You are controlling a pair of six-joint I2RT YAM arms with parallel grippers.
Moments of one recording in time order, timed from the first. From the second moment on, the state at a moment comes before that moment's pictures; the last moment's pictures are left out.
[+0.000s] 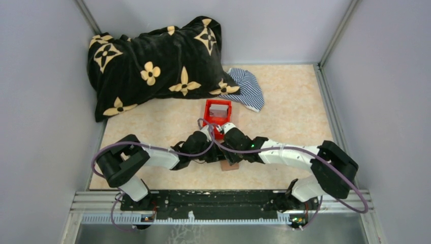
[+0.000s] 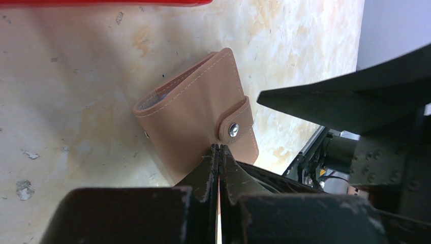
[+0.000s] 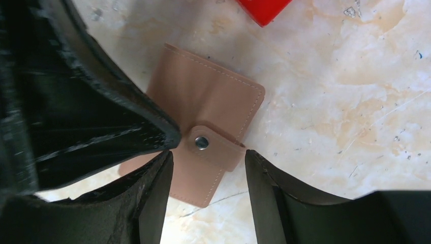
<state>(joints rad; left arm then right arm) -0.92 1.62 0.51 0.54 0.16 -0.99 0.97 1.37 0.74 -0.33 0.17 0.32</state>
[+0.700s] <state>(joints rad) -0.91 1.61 0.49 0.56 0.17 -1.00 0.97 1.48 0.77 -0.29 0.24 0.26</state>
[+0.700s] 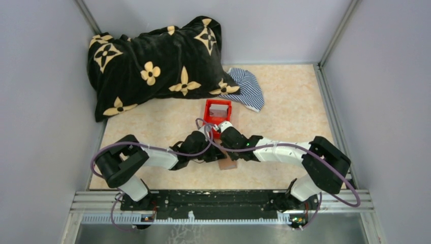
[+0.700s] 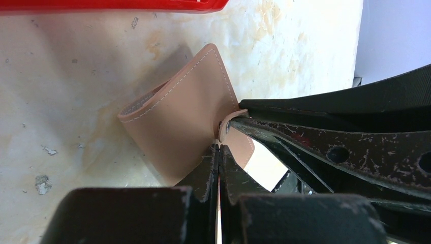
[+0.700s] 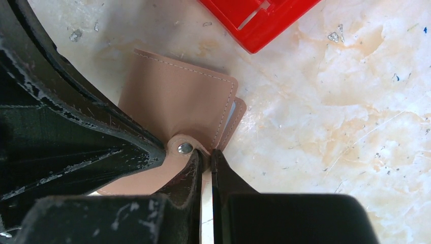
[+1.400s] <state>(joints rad) -0.89 1.60 0.47 0.56 0.18 -1.01 0.80 1.41 0.60 -0.03 -0.08 0.40</state>
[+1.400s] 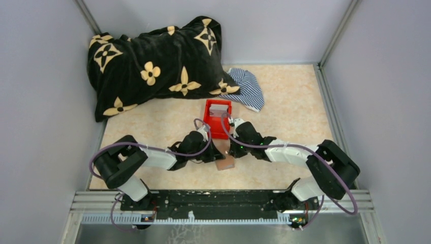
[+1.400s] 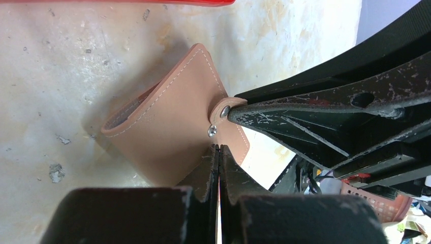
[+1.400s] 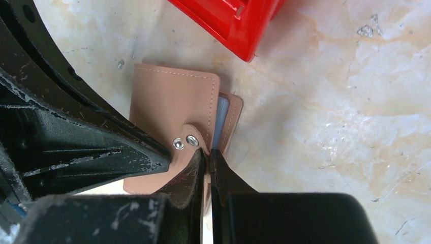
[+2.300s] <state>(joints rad) -0.88 1.60 0.47 0.56 0.21 -1.00 0.83 1.26 0.72 -0.24 0.10 0.48</state>
